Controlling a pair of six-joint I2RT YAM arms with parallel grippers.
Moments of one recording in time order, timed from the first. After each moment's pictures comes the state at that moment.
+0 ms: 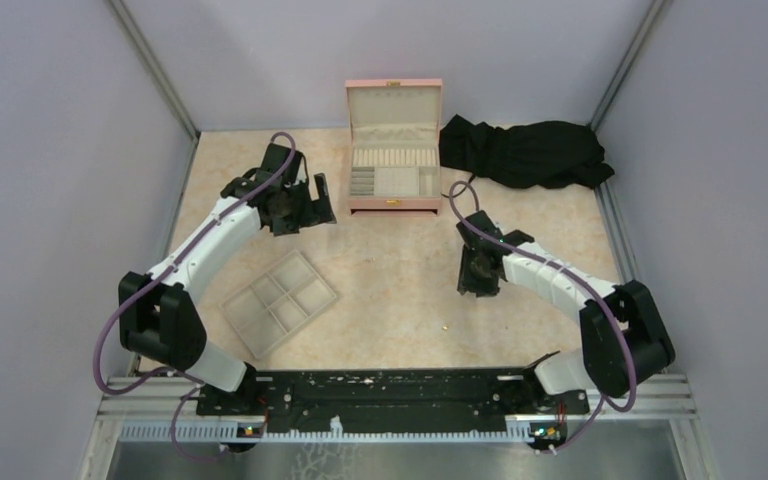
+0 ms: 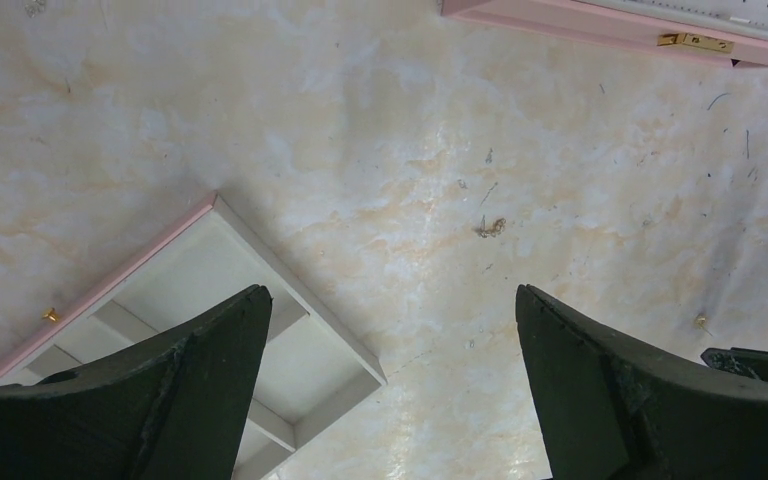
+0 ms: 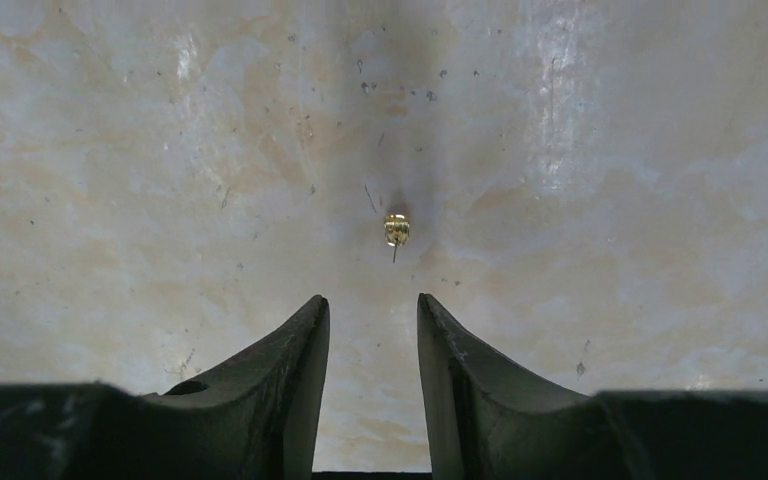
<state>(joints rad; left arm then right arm) -0.36 1.52 1.28 -0.71 -0.03 -0.52 0.50 1.36 0.81 -0.69 0.11 0.63</state>
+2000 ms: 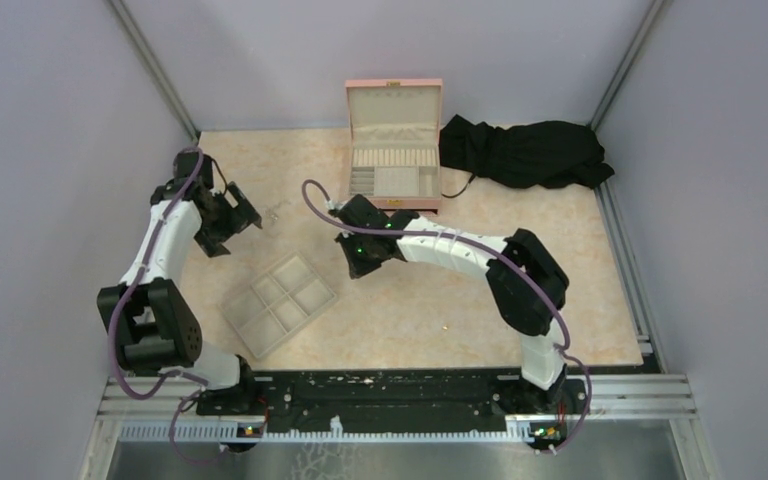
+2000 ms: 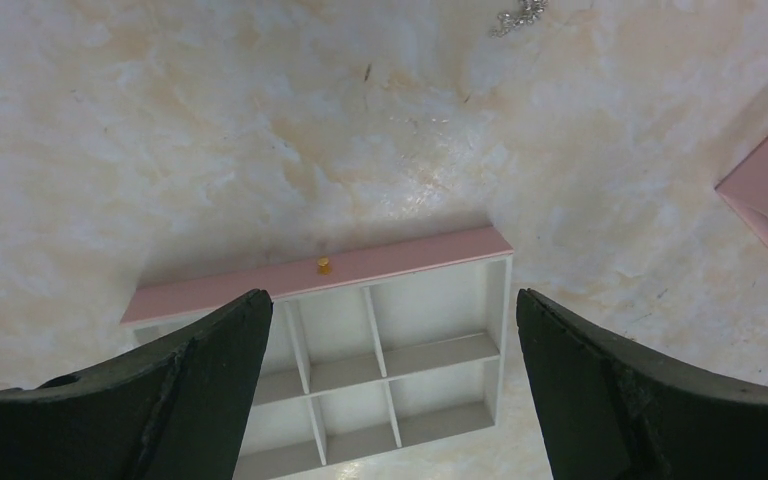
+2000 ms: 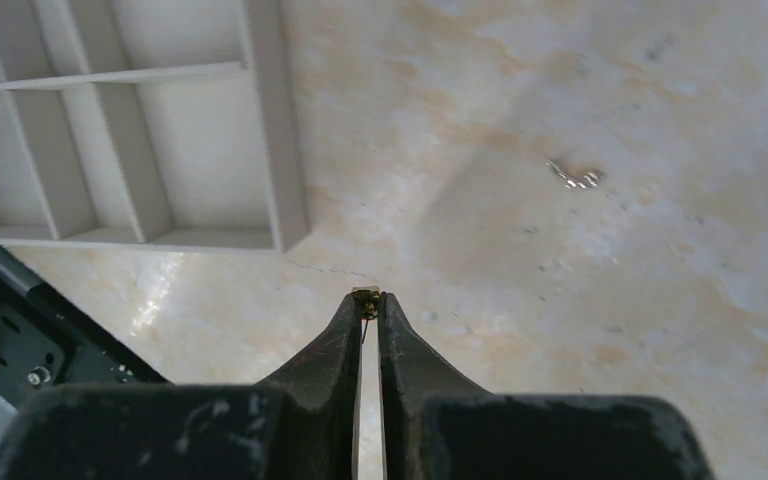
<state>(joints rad) 0.10 1.50 1.23 -0.85 -0.01 -0.55 0.92 1.88 1.43 -0.54 -0.06 0.37</state>
